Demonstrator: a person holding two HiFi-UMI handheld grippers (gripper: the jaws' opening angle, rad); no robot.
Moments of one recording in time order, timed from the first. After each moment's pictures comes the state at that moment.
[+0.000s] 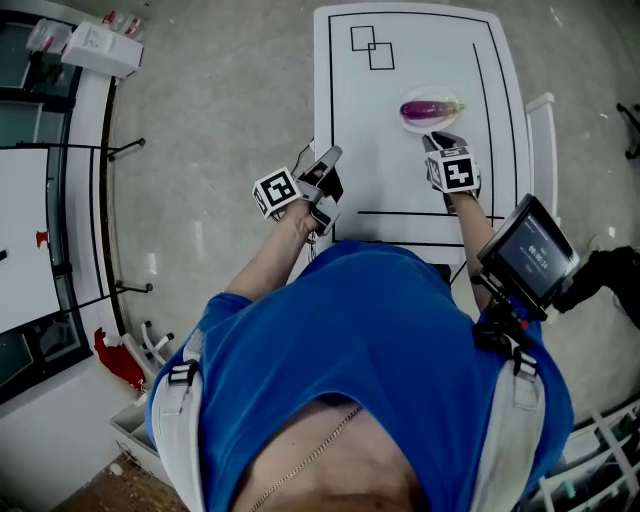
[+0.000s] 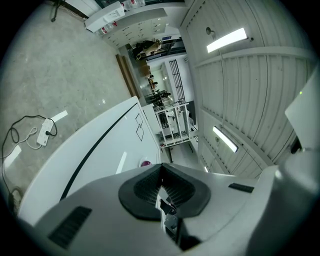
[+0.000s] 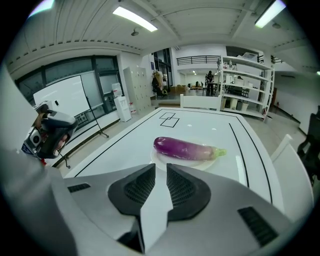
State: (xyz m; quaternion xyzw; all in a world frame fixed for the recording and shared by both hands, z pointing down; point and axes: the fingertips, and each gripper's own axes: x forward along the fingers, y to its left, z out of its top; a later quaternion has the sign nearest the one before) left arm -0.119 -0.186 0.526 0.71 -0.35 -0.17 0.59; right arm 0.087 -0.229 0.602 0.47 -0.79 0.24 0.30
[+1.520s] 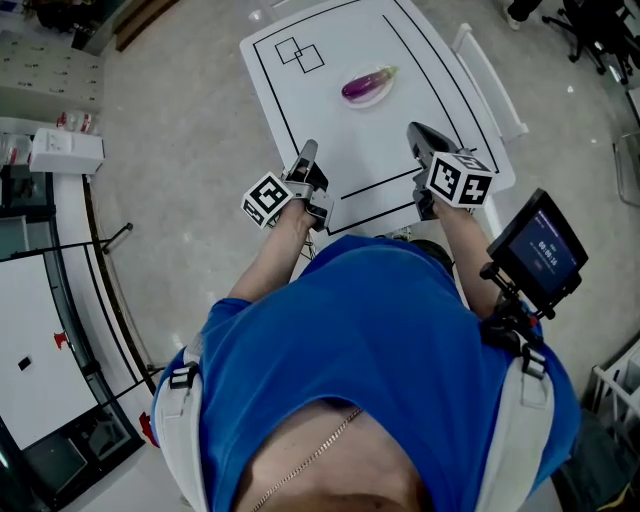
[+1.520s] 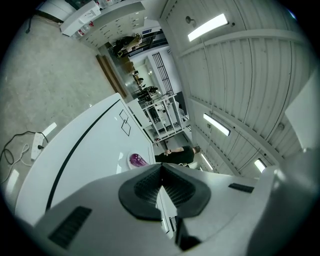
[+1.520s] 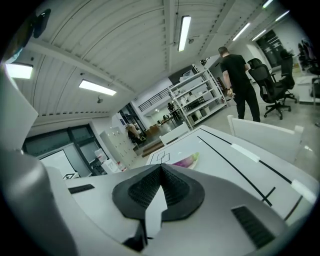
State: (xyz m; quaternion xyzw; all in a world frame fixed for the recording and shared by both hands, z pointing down) left arm -0.081 -0.179 0.511 0.77 -0.33 -0.13 0.53; right arm 0.127 -0.119 0.489 0.60 -0.72 0.33 -0.05
